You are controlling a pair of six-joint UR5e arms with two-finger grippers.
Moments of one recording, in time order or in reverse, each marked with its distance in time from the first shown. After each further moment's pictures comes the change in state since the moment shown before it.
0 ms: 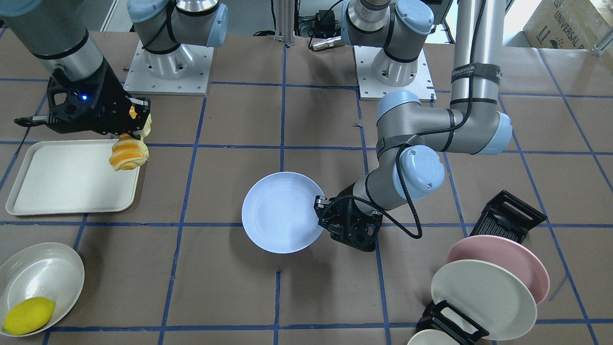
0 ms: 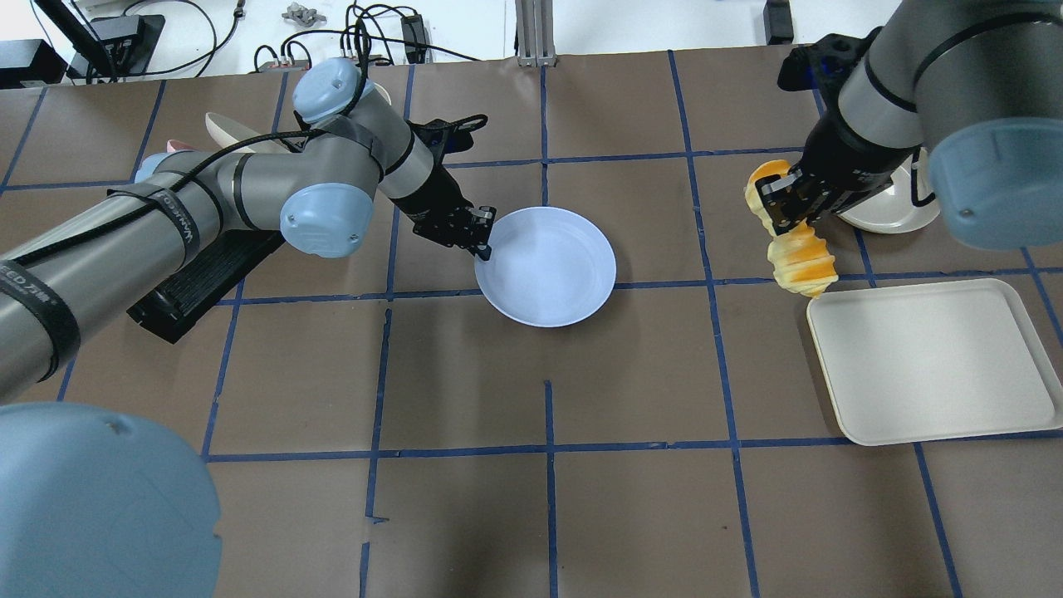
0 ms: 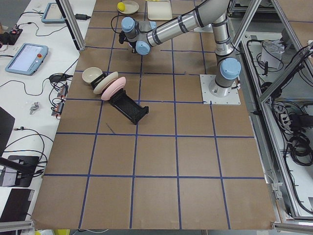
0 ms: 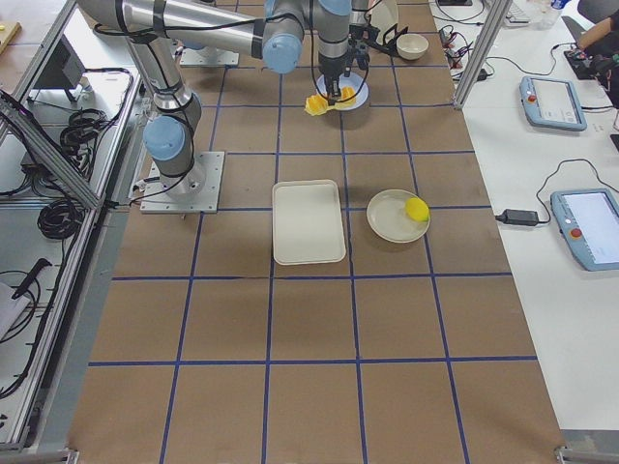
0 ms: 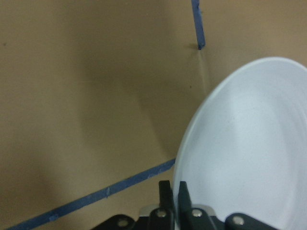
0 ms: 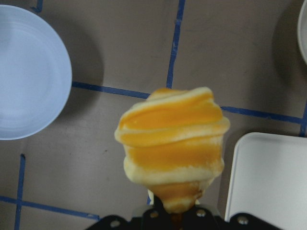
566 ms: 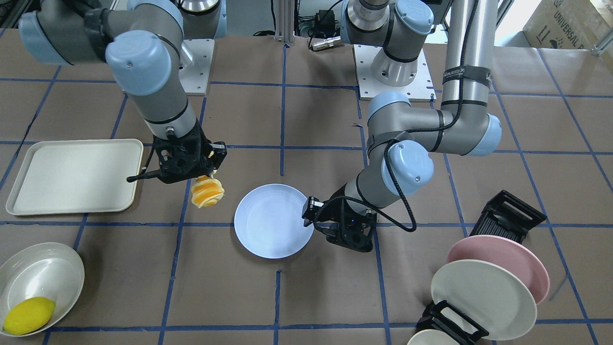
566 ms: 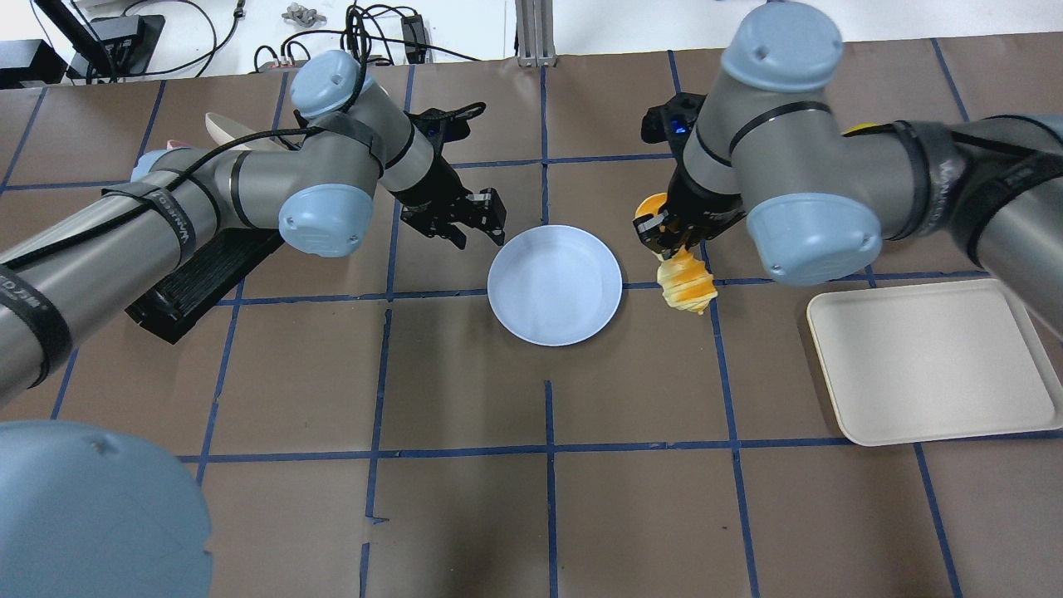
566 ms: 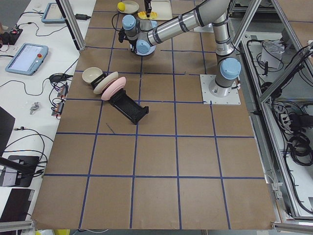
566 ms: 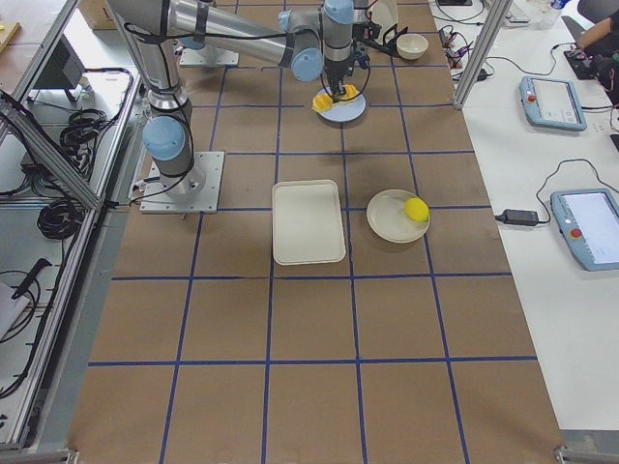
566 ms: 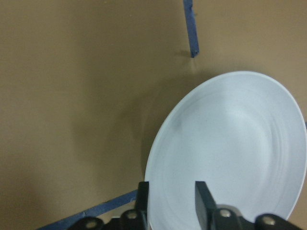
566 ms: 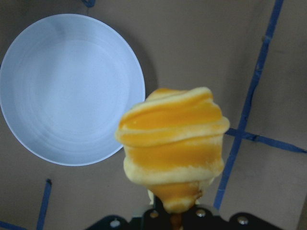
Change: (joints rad) left arm 0.026 0.049 0.003 0.016 0.026 -0.070; right arm 0.206 0.170 0.023 -0.192 0.012 0.098
